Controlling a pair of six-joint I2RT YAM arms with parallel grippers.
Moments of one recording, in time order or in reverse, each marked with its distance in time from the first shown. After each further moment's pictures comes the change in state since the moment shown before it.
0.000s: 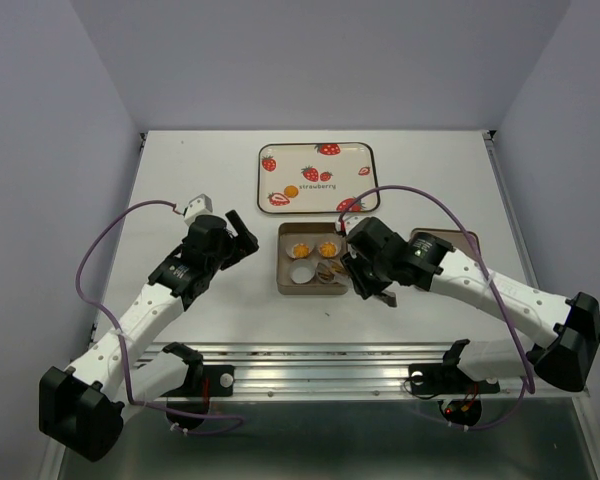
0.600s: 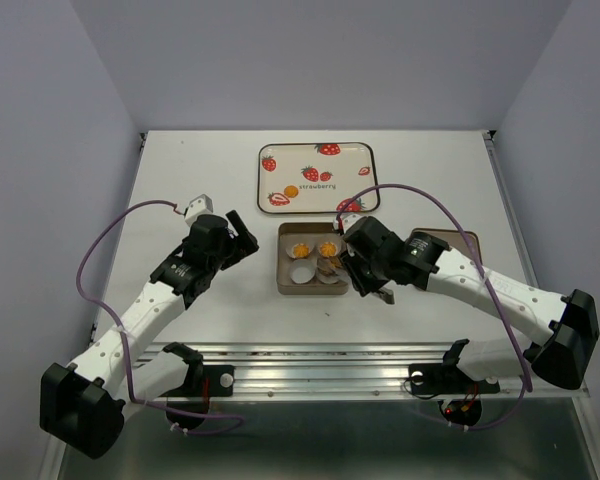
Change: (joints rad) left arm 0.000 0.017 0.000 0.000 -0.011 0.000; right arm 0.000 0.026 0.000 0.029 0.037 -0.016
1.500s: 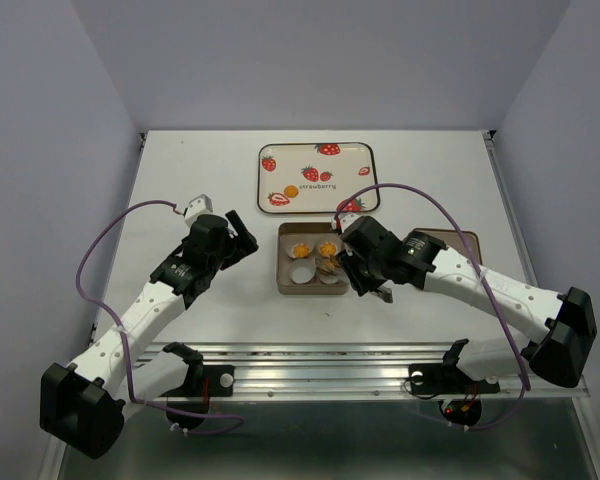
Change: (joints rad) left arm 0.000 0.000 0.000 -0.001 -0.010 0.000; right arm 0.000 0.016 0.000 0.024 0.007 -0.006
